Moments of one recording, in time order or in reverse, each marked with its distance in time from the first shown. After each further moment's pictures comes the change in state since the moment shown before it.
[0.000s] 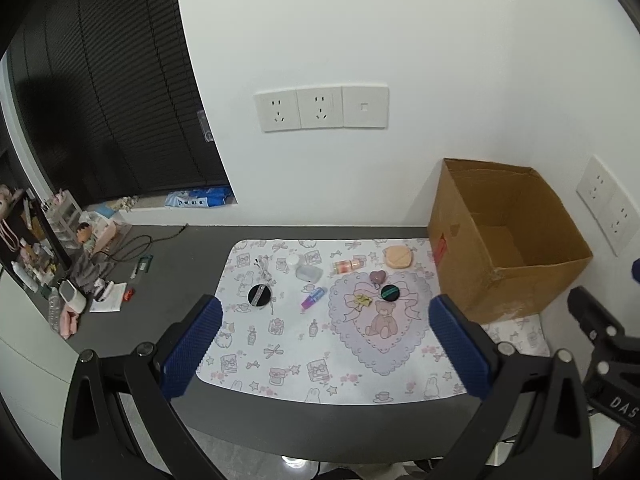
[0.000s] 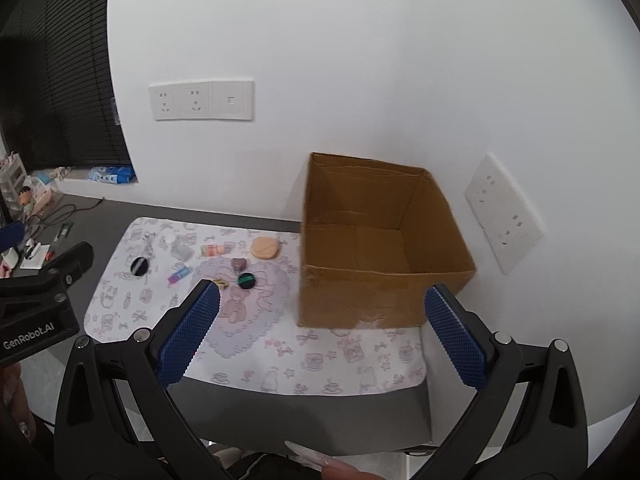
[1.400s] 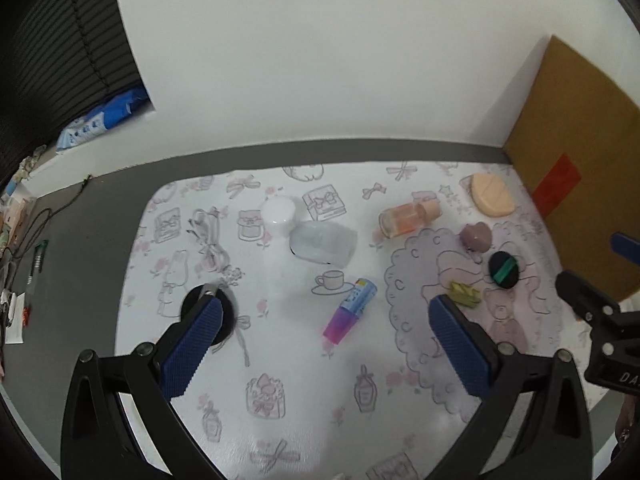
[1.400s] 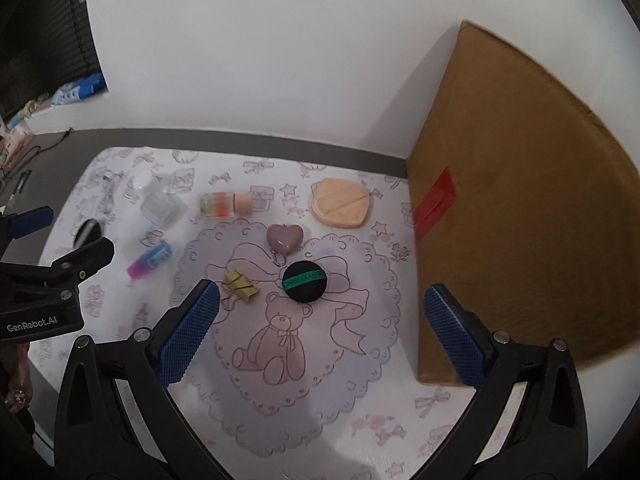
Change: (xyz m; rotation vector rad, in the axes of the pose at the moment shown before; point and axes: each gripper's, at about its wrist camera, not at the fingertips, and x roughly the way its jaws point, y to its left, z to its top) left arm 0.348 0.059 -0.054 0.074 0.217 -0.122; right arm 0.318 0.128 -0.038 -0.068 0.218 0.068
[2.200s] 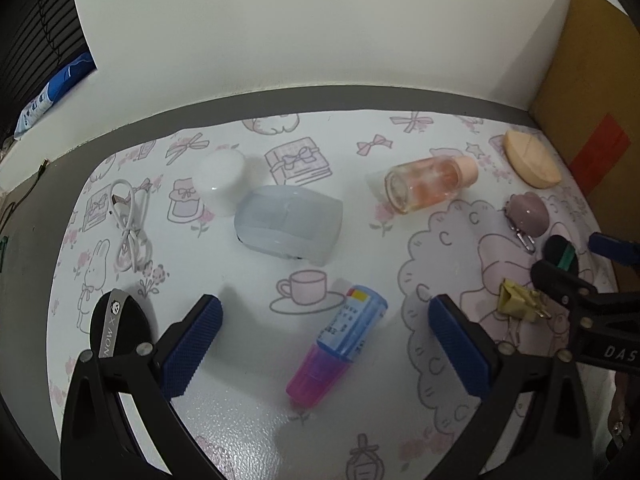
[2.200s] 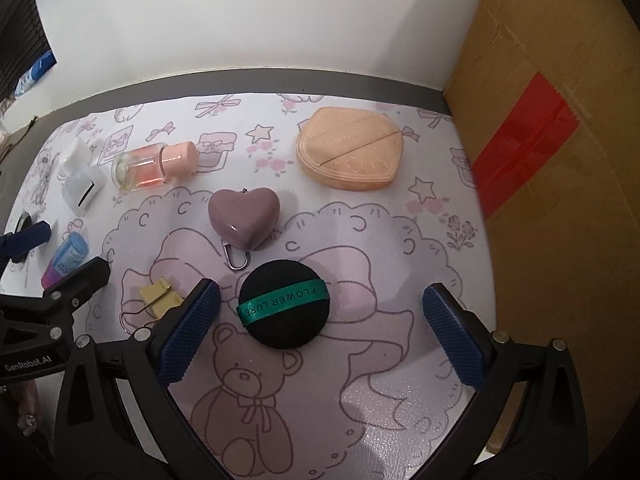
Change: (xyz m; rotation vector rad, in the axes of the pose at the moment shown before) left arm 0.076 -0.012 -0.007 0.022 0.041 -0.026; right arm 0.112 -0.007 -0.013 0.058 0.120 0.055
